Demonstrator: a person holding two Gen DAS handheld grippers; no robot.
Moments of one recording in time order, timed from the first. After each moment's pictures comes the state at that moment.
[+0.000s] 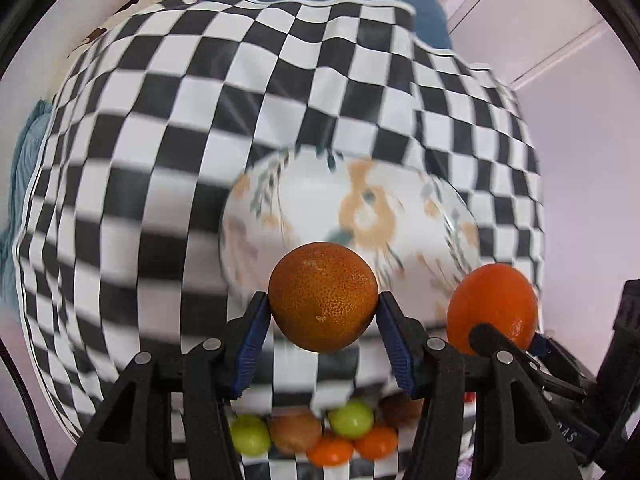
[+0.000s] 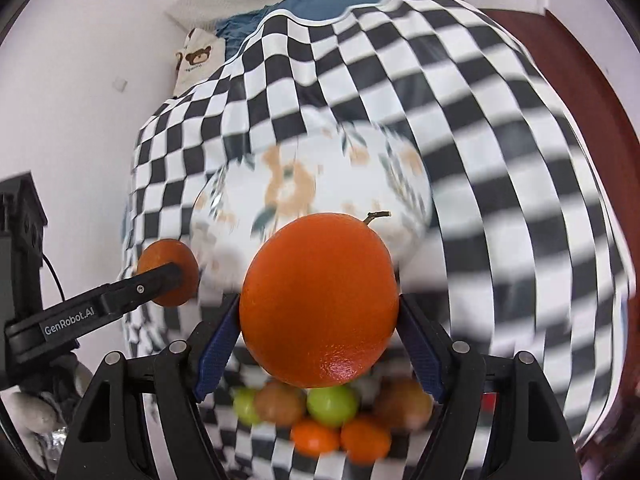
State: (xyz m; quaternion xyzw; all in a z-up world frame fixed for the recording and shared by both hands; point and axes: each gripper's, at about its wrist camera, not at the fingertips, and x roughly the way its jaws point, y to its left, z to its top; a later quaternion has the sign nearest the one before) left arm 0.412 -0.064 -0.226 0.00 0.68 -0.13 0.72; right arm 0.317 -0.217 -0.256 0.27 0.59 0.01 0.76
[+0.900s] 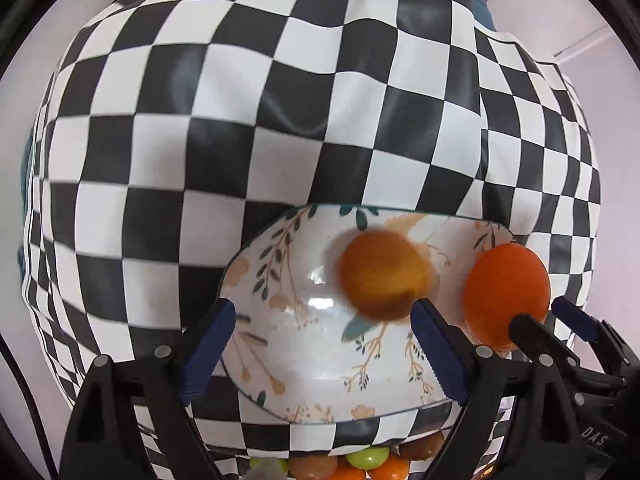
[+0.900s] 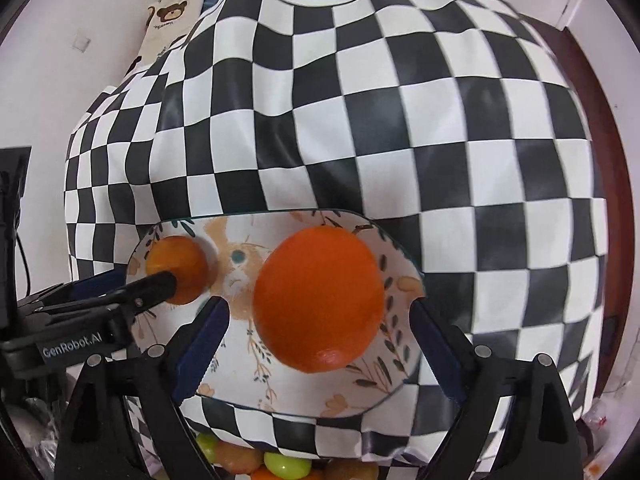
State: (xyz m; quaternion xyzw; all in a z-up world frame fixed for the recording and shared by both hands) left arm 0.476 -0.076 -0.281 0.04 0.72 -0.08 0.69; right arm 0.413 -0.284 -0.290 0.21 0.65 -0.01 0.73
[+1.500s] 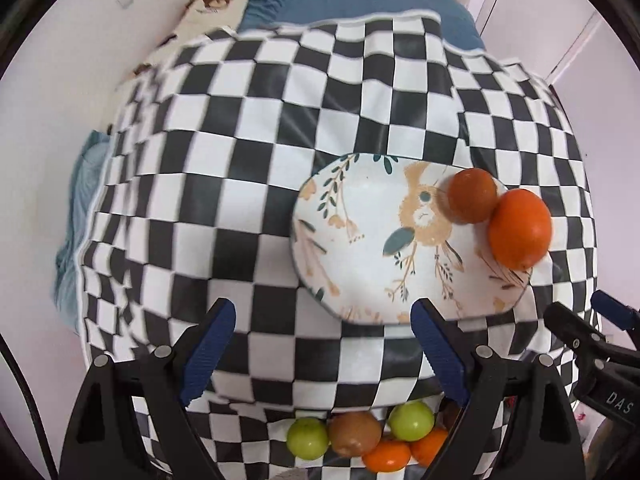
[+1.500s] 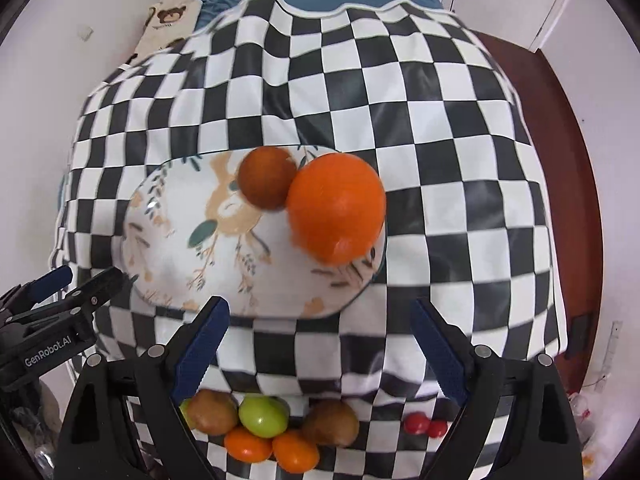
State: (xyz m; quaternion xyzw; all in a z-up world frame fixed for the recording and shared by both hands) left arm 0.362 -0.033 -0.210 0.09 0.62 -0.06 0.77; right arm 0.305 -0.250 -0.227 0.15 0.62 -0.05 0.77
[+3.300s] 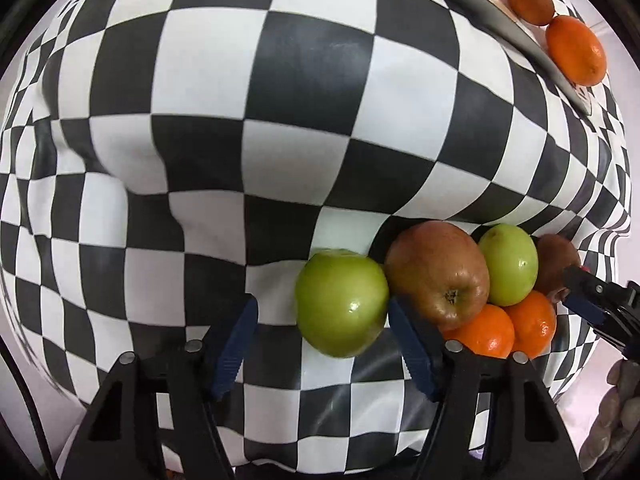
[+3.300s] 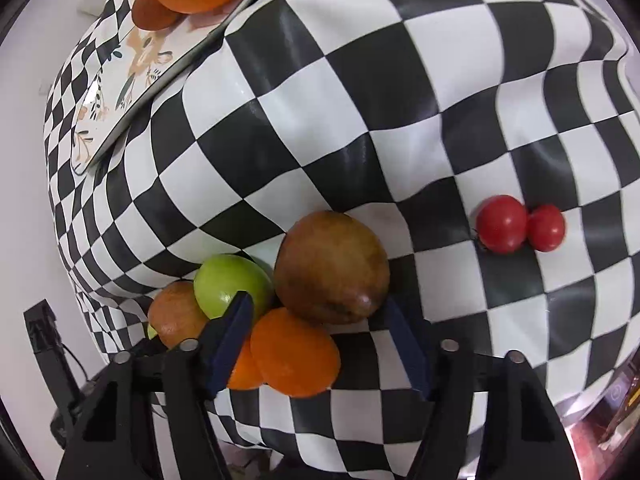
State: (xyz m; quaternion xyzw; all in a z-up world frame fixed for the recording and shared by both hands) left arm 0.231 0.033 -0.353 0.01 0.72 -0.07 0.68; right arm 0.152 -0.206 -0.385 0.35 0.66 -0.07 0.66
